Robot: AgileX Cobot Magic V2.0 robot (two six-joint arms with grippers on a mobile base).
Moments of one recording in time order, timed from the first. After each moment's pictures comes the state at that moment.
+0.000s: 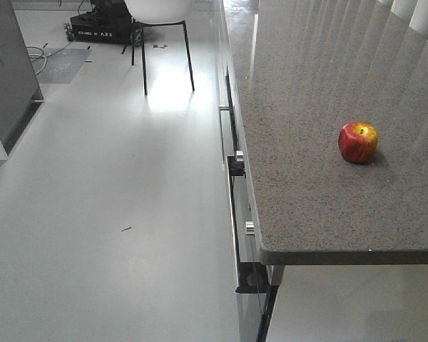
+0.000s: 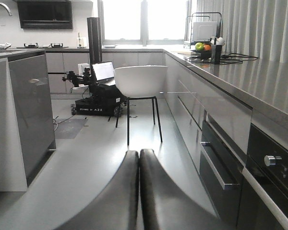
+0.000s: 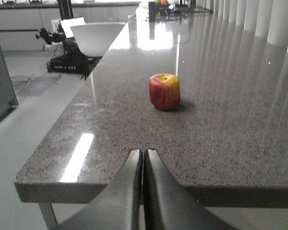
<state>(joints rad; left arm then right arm) 0.03 -0.01 0.02 -0.05 0.03 -0.03 0.08 0.12 -0.20 -0.09 0.33 0.12</state>
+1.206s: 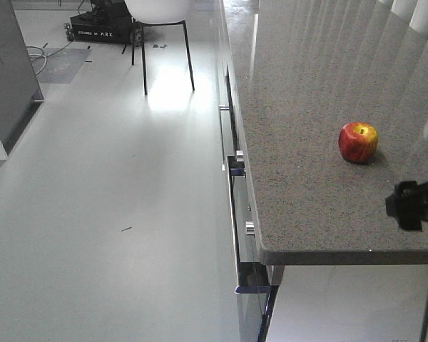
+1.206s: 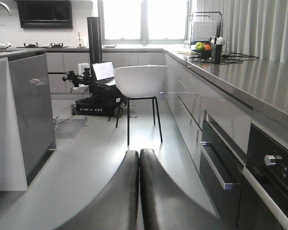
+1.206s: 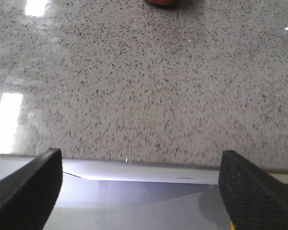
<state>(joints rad) 0.03 -0.01 0.02 -0.05 0.03 -0.03 0.08 1.13 -0.86 -0.12 0.71 0.07</state>
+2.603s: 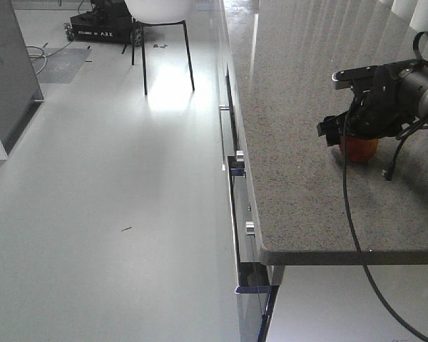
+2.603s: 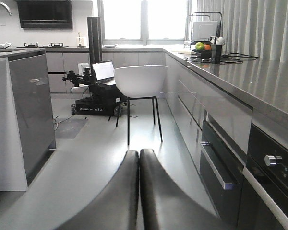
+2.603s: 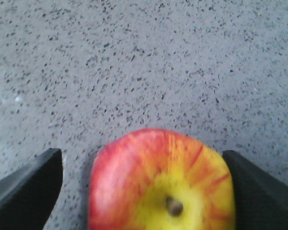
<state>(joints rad) 0.03 -0.01 0.02 -0.05 0.03 -0.03 0.02 2.19 -1.87 -0.14 0.79 -0.01</state>
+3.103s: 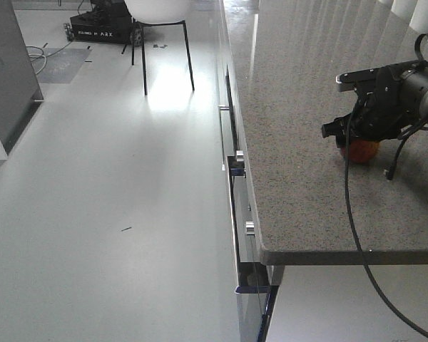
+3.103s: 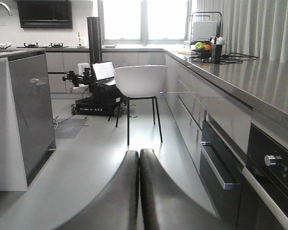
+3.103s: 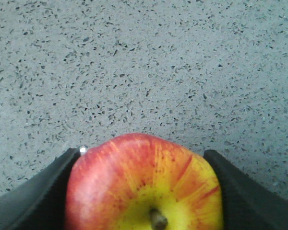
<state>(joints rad) 0.03 -0.01 0.02 -0.05 0.03 -0.03 0.01 2.20 -1.88 -0.15 0.81 -0.01</state>
